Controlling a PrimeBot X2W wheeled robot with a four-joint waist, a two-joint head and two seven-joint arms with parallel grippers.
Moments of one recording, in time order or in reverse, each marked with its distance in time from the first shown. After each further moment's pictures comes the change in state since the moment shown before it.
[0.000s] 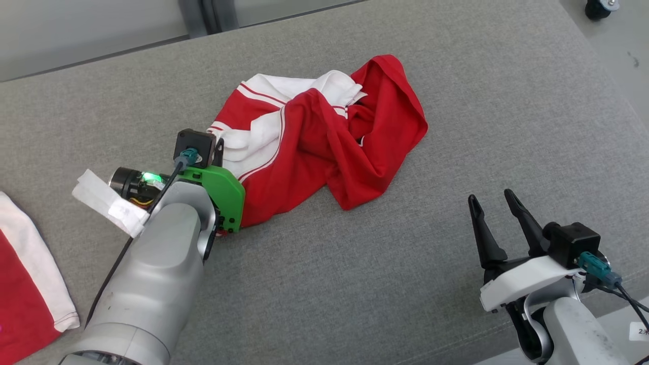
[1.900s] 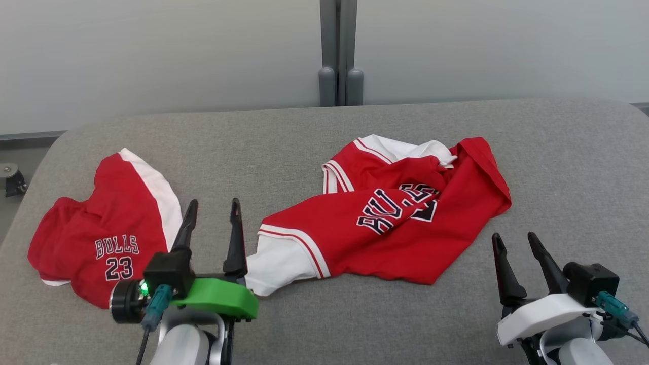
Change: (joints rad) left arm 0.683 0.020 0.191 -0.923 -0.007 0.136 -0.074; right arm 0.129 0.033 -0.097 0.008 -0.005 0.000 0.001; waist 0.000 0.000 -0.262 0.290
